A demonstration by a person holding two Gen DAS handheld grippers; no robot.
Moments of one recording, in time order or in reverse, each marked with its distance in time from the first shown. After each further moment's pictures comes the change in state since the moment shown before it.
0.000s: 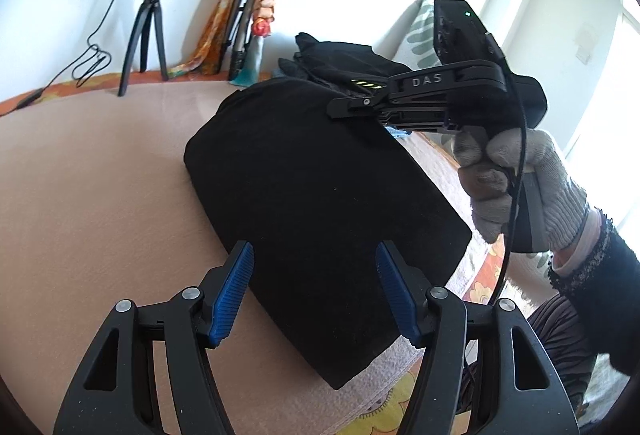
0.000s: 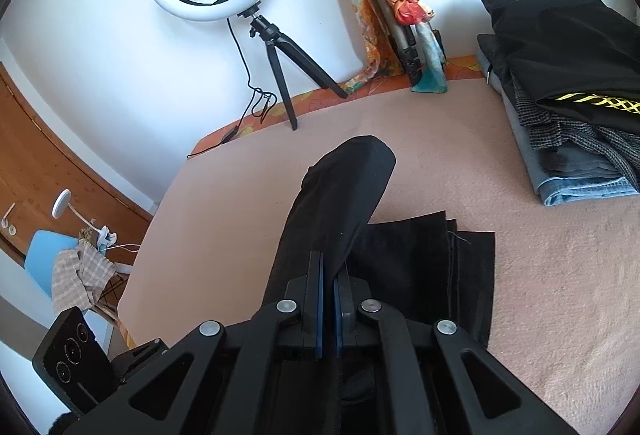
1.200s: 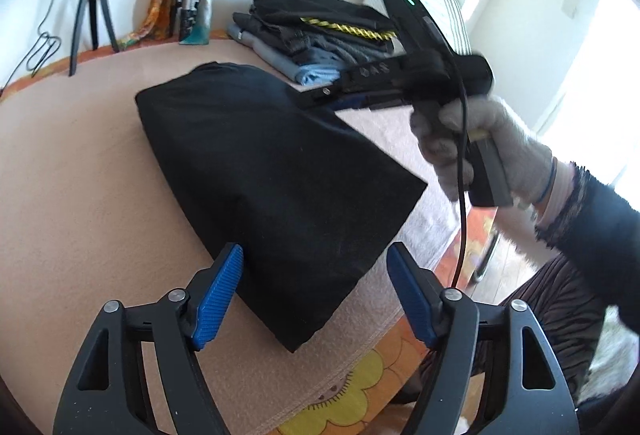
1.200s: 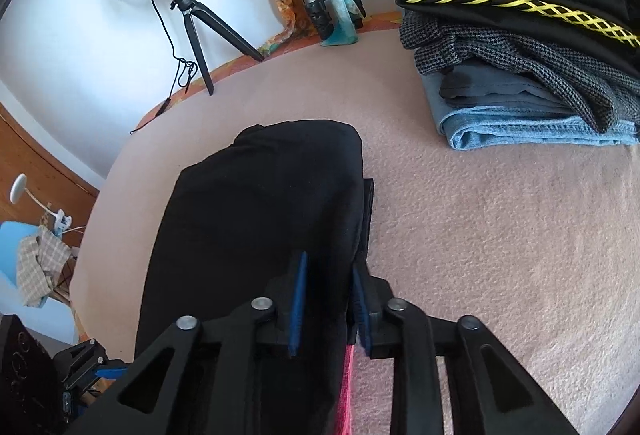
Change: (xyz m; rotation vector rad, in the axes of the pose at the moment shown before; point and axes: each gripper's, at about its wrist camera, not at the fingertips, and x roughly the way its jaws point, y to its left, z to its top) left arm 0.028 -0.043 -0.015 0.037 0.144 -0.044; right arm 0.003 -0.078 -0.019 0.032 0.075 -0.076
